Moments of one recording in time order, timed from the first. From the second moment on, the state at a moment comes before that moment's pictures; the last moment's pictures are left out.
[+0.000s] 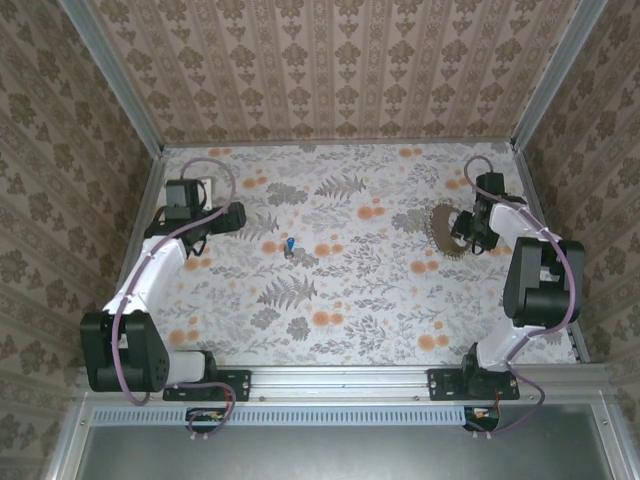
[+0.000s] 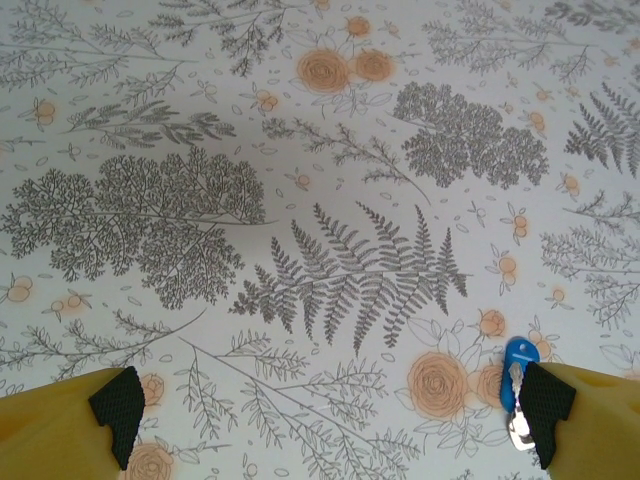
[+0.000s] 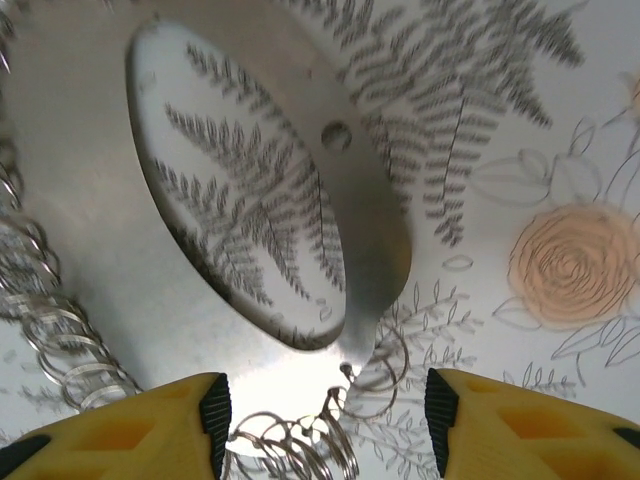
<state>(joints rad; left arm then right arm) -0.08 1.31 0.95 -0.44 0.12 -0.15 -0.17 1.70 1.10 -0.66 0.04 0.32</state>
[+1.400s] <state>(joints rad) -0.21 1.24 0.90 -0.45 -0.08 -0.04 0.14 1.99 1.38 -0.73 -0.24 0.15</state>
